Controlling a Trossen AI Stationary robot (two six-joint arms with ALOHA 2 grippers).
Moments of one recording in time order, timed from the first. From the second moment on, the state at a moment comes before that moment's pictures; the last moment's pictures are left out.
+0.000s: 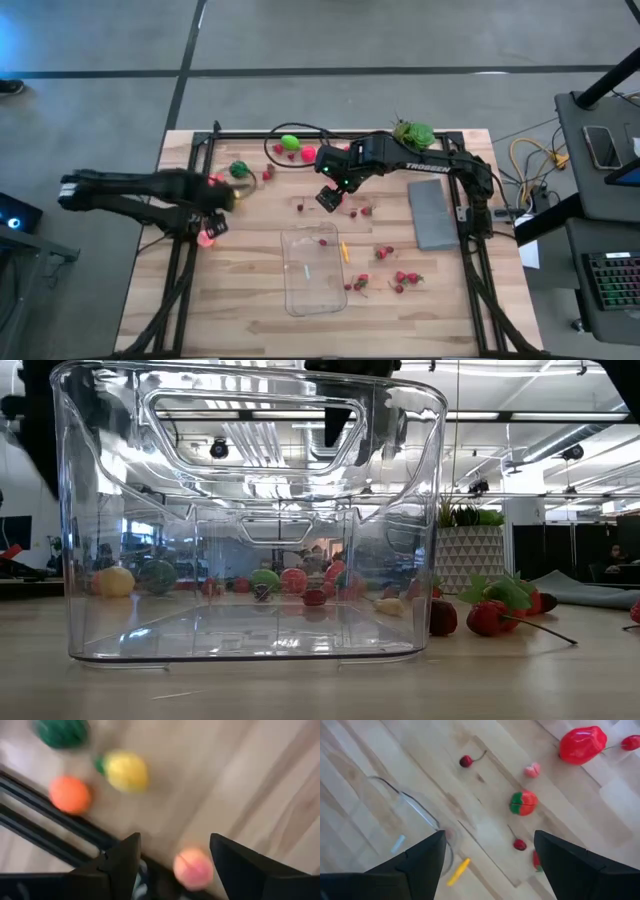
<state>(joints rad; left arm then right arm) -0.01 0.93 0.85 -1.40 -0.17 -0.48 -0.11 1.95 2.01 -1.27 0.05 0.58</state>
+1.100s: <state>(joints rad) -0.07 1.75 0.81 -1.43 0.08 -0.45 -0.15 1.95 1.99 -1.26 0.05 0.43</state>
